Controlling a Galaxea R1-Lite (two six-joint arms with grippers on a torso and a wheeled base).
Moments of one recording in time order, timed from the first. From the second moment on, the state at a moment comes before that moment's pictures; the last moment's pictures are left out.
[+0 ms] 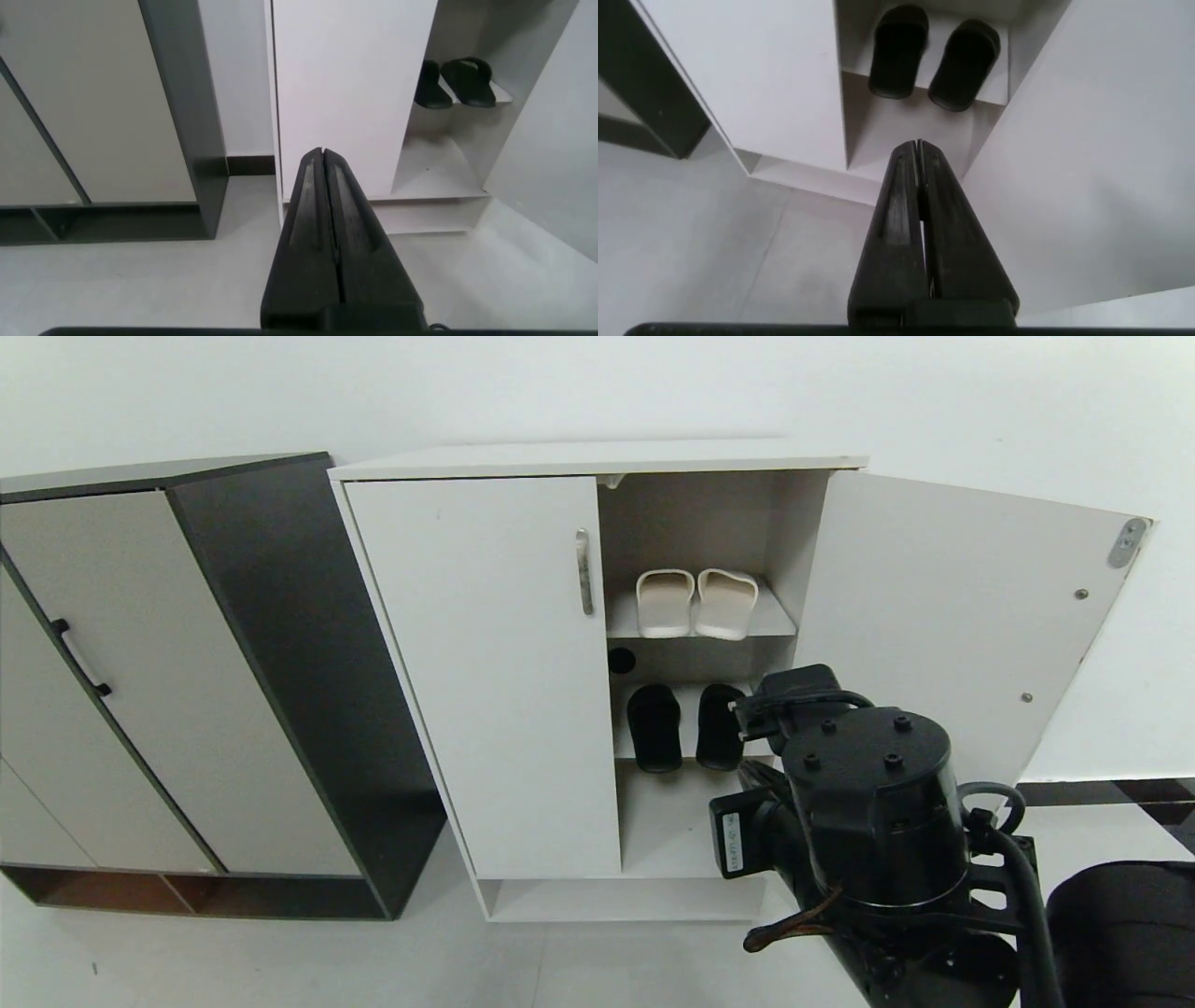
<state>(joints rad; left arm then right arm) 0.00 0.00 0.00 0.00 0.01 0.01 1.03 1.73 -0.91 -0.48 -0.82 0.20</state>
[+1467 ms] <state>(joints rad) 0.00 0.00 0.00 0.00 0.01 0.01 1.03 1.73 -0.90 -0.49 -0.82 0.18</state>
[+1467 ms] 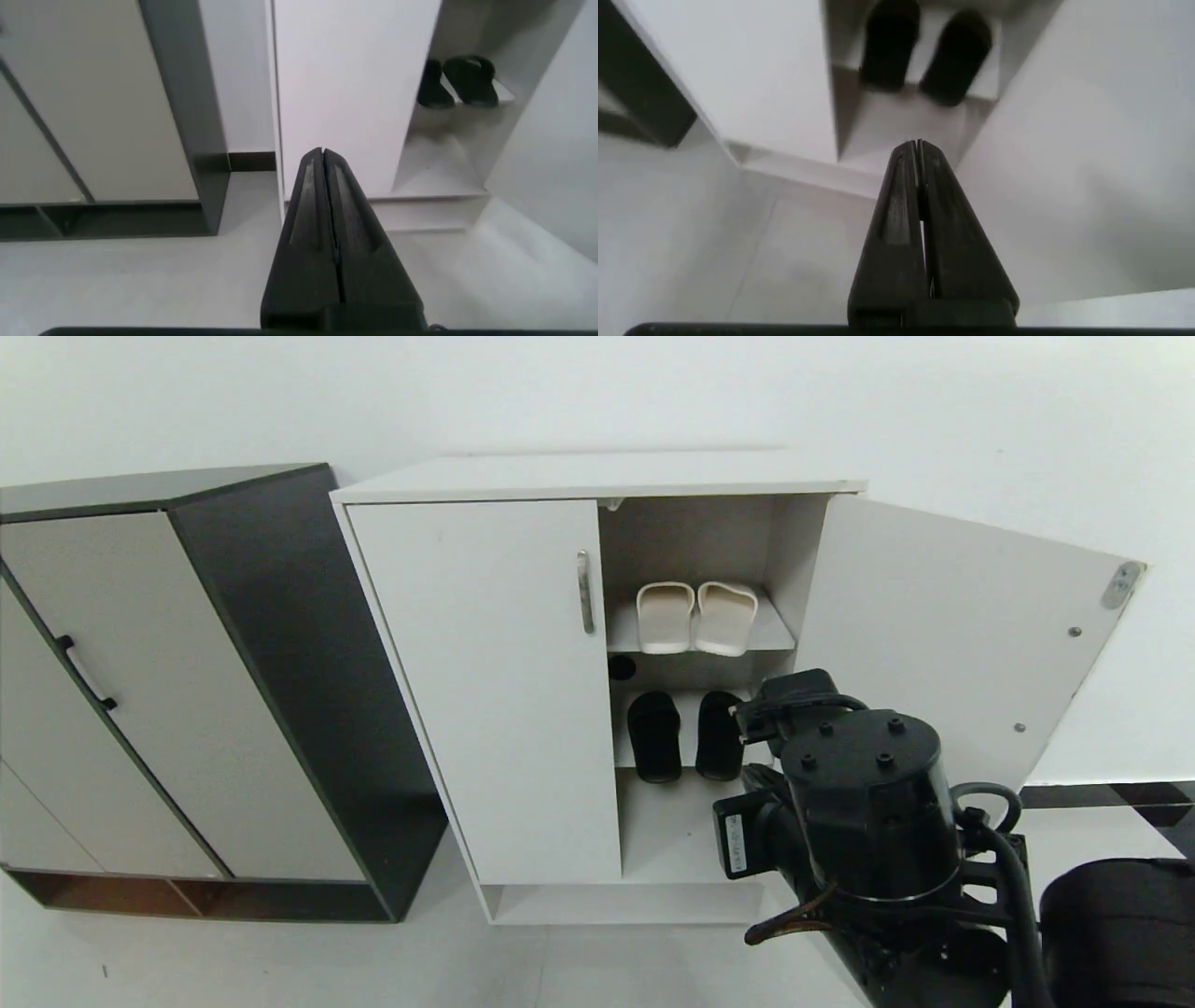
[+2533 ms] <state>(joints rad) 0.00 0.00 0.00 0.00 0.01 0.01 1.03 1.73 -0.90 -0.48 -0.82 0.18</state>
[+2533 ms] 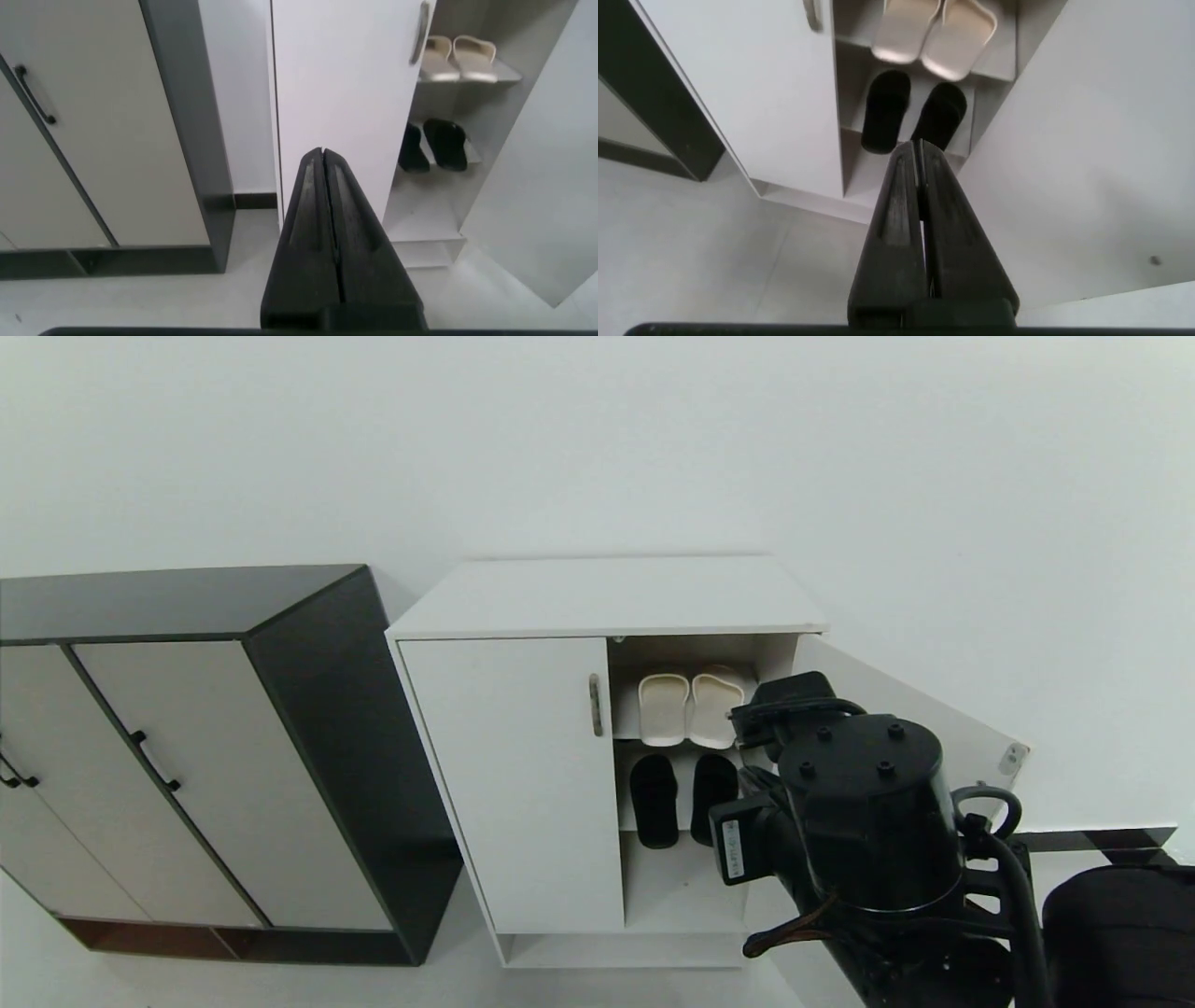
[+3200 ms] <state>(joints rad) 0.00 0.00 0.00 0.00 0.01 0.01 1.03 1.73 -0.90 -0.48 -0.82 0.18</state>
